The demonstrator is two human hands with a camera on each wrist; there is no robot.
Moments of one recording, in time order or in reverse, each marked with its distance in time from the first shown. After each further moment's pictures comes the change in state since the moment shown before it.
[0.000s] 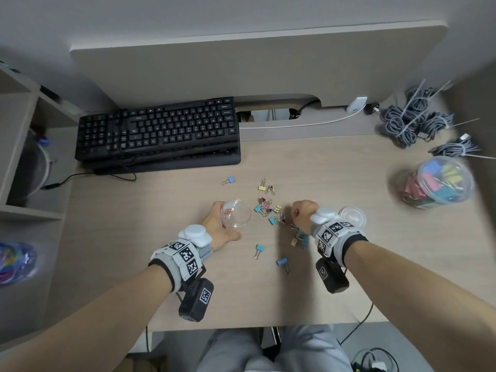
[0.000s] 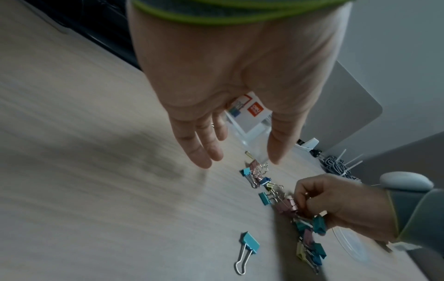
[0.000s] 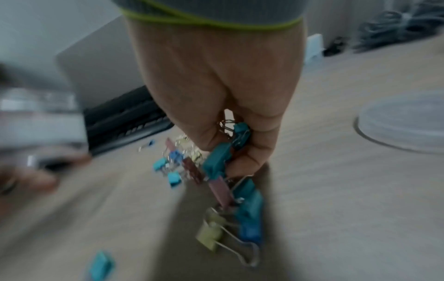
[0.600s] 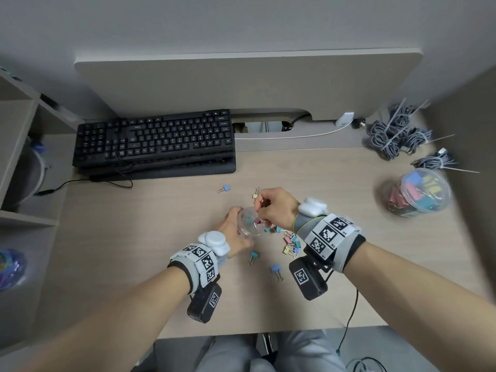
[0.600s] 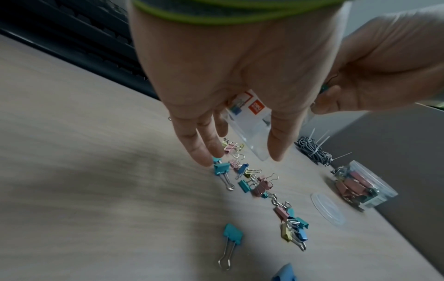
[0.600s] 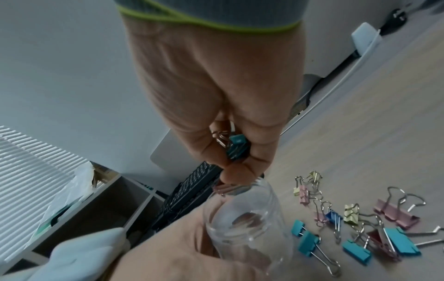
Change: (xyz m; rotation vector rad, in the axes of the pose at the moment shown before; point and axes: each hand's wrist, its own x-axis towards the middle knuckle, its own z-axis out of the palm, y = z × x) left_hand 0.004 0.021 0.027 0.099 -0.069 0.095; right_hand -0.060 -0.080 -0.055 0.618 -0.060 -0.215
